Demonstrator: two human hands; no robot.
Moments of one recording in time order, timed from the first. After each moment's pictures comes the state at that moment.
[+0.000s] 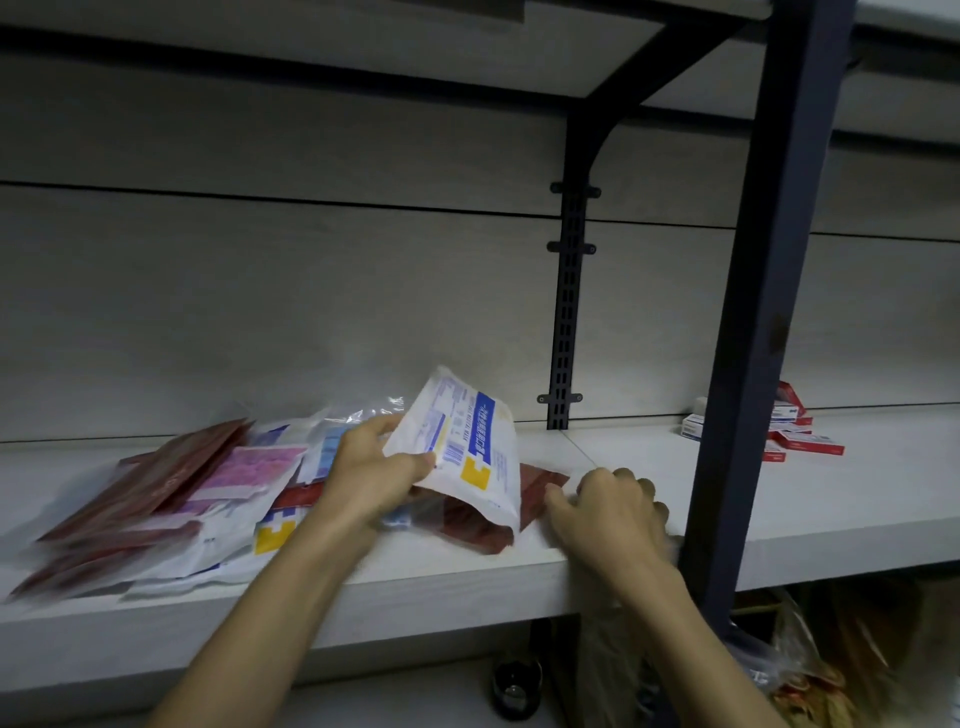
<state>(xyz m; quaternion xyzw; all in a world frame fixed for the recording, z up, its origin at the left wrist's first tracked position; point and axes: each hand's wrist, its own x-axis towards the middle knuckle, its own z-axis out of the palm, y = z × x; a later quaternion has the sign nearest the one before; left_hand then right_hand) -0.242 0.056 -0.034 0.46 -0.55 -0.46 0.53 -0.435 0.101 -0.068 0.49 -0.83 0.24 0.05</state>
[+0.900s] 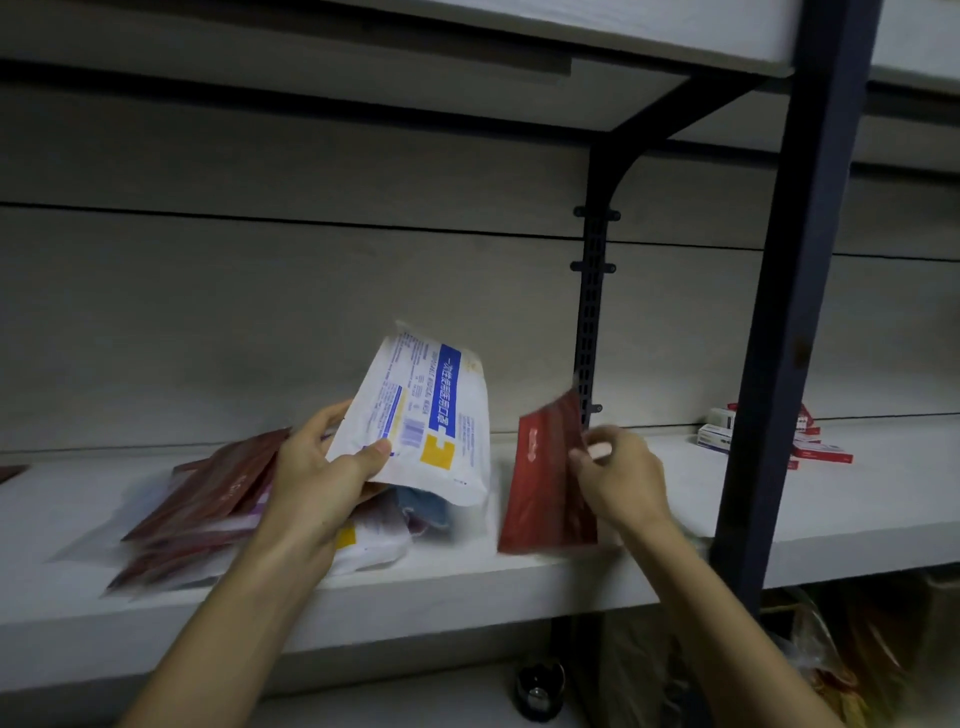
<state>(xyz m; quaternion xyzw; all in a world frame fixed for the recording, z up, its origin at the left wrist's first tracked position) -0.166 0.085 -0.021 0.37 -0.50 -0.47 0.62 -0.405 0.106 -0.033 0.48 -0.72 0.49 -0.08</state>
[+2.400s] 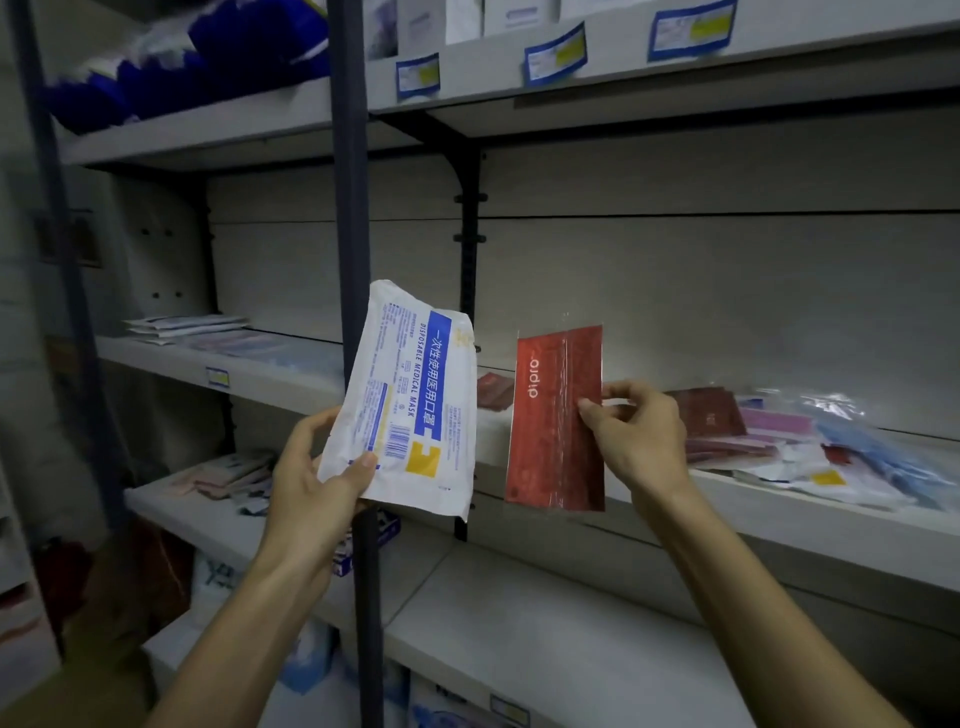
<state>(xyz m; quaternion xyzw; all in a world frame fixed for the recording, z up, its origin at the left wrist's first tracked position) 0.214 0.305 -0.070 0.51 -0.37 -0.22 0.74 -0.003 0.188 -0.027 0.62 -0.43 0.58 -0.31</state>
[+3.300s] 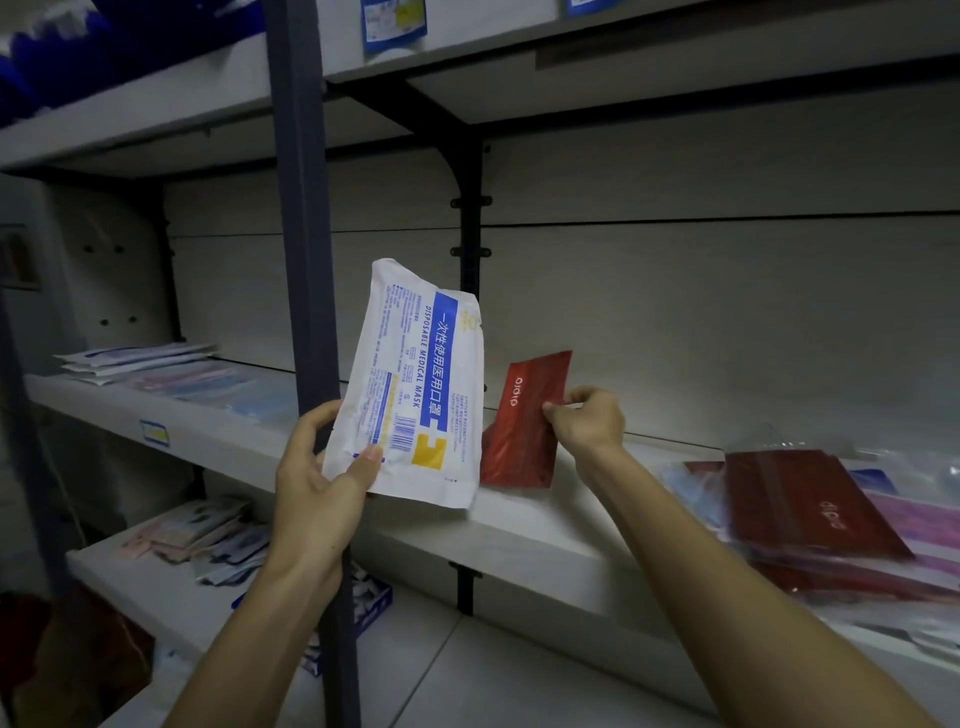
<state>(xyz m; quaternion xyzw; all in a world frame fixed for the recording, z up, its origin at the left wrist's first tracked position) 0.274 0.148 -0.040 0.50 -0.38 -0.18 0.75 0.114 -0.029 -0.015 0.57 -0.53 0.53 -0.35</state>
